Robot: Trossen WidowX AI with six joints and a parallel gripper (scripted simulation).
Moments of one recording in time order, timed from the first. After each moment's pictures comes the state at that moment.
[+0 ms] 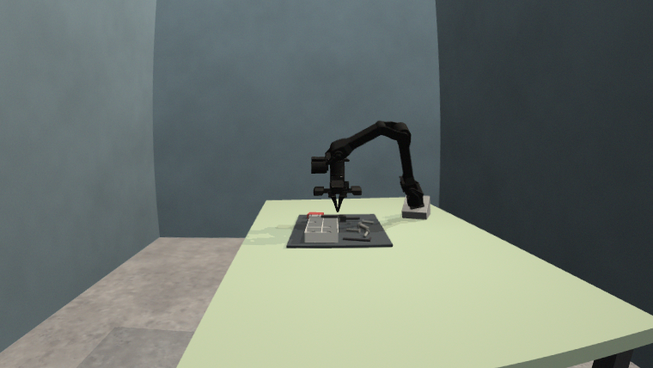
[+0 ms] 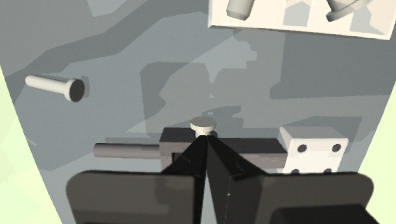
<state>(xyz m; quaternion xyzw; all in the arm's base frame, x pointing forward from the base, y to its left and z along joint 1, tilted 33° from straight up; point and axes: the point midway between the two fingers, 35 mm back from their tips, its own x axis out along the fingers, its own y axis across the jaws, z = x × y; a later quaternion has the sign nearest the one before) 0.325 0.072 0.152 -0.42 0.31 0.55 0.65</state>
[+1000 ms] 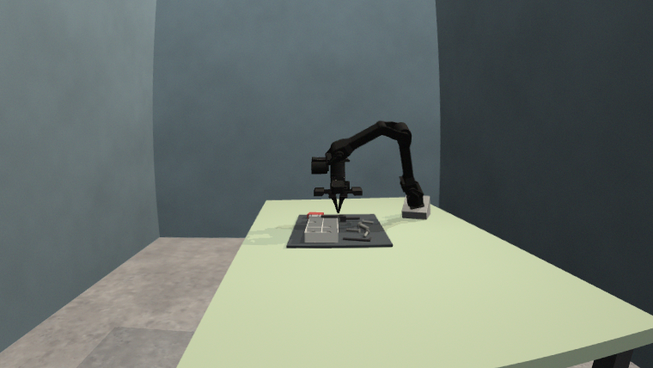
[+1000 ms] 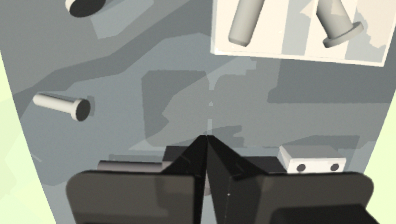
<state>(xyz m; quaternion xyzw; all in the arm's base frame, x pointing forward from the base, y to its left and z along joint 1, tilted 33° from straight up) 0.323 0.084 0.157 -0.41 0.29 0.56 0.66</state>
